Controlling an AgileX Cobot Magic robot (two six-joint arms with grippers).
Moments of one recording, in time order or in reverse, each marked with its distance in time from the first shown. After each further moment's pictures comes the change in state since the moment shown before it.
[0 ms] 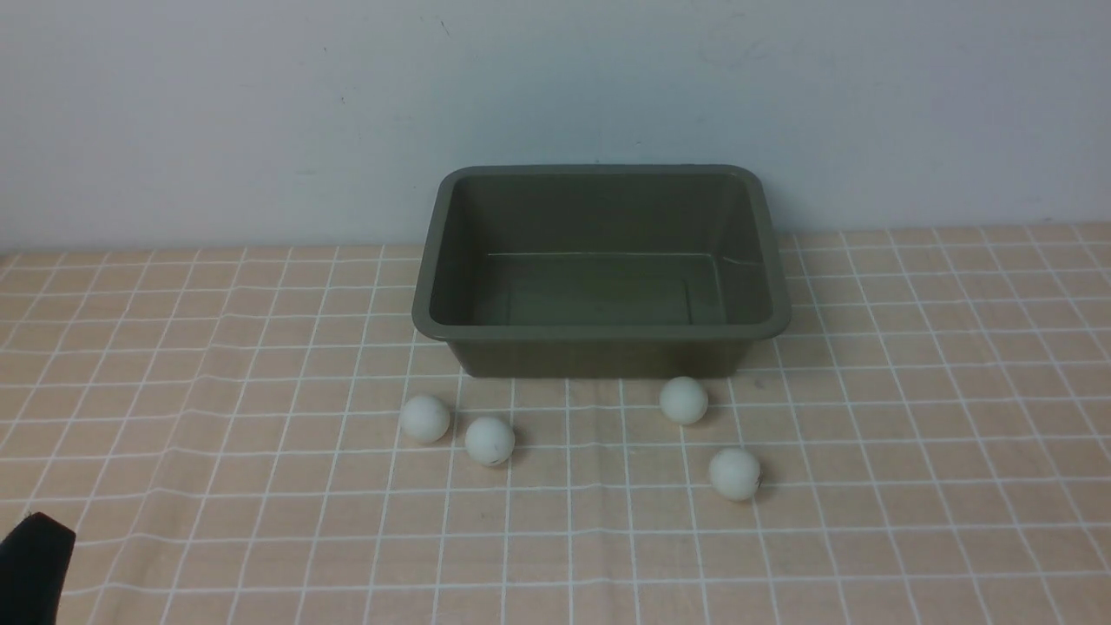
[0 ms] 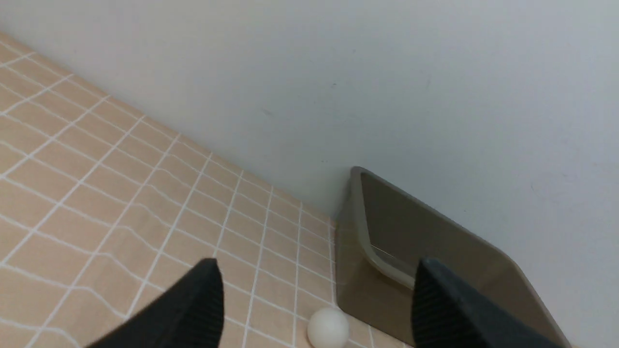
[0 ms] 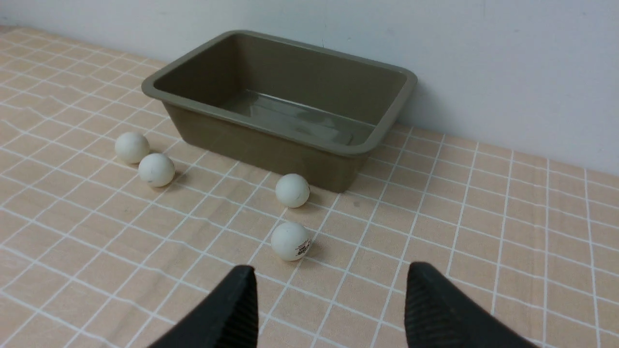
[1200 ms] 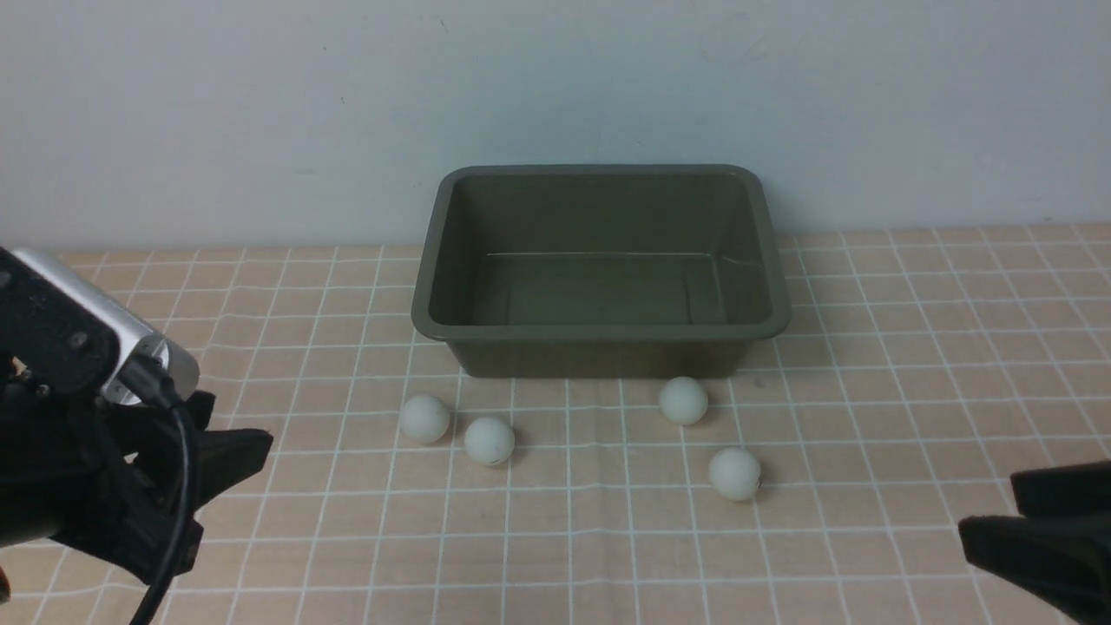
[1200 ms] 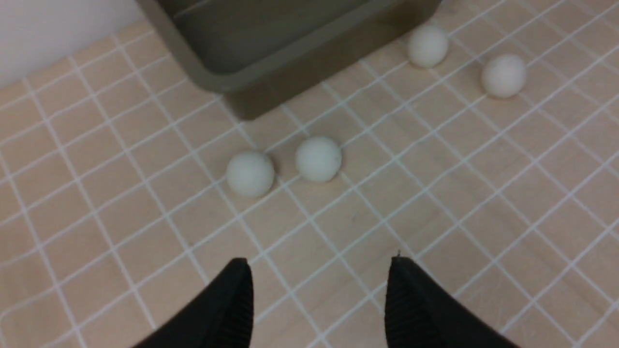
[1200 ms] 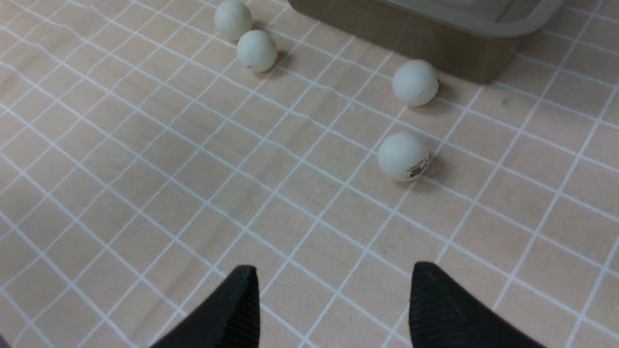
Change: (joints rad) right arm 0.000 0.684 -0.074 0.286 0.033 -0.409; left arm -0.003 0.885 -0.606 -0.173 0.572 1.021
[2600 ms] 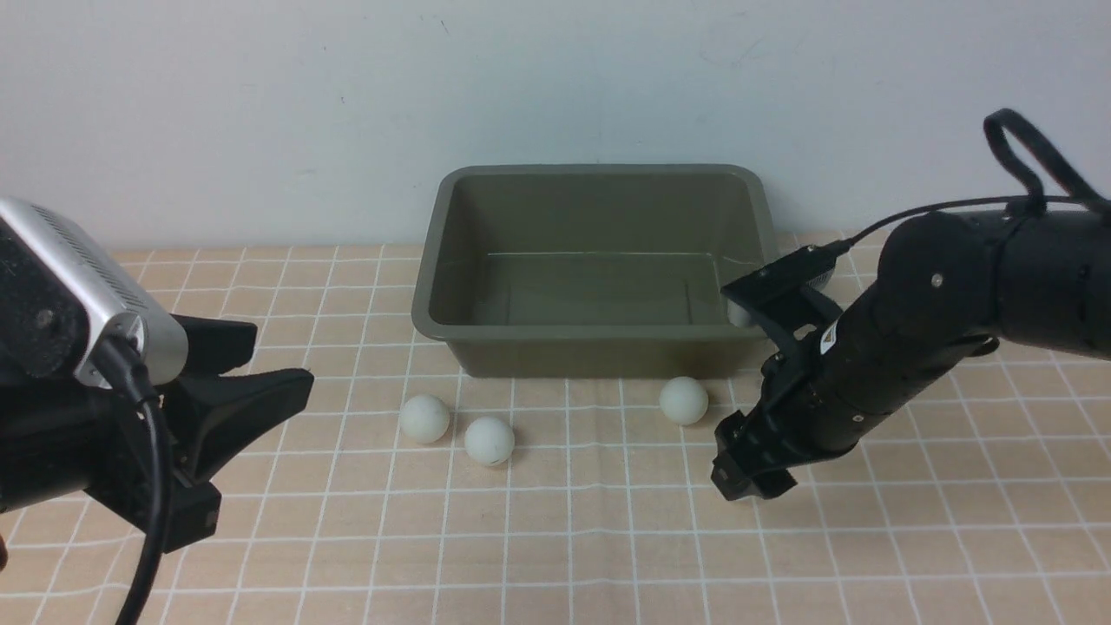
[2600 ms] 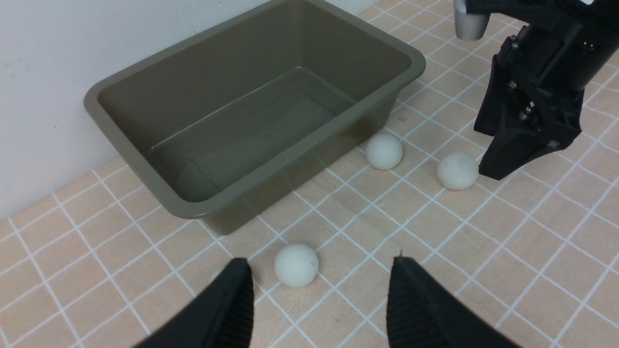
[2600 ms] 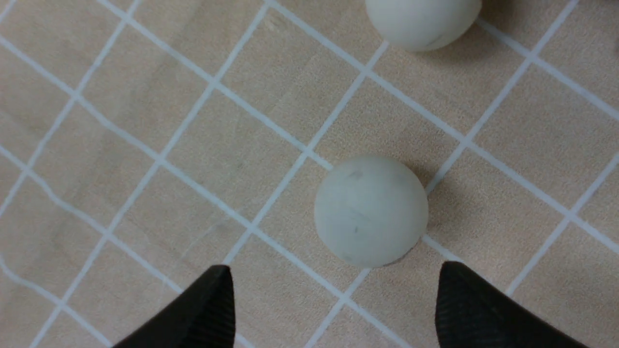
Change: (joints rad) right arm 0.538 0.975 -0.518 -0.614 -0.270 0.659; left arm -0.001 0.002 -0.001 -0.250 -0.017 0.259
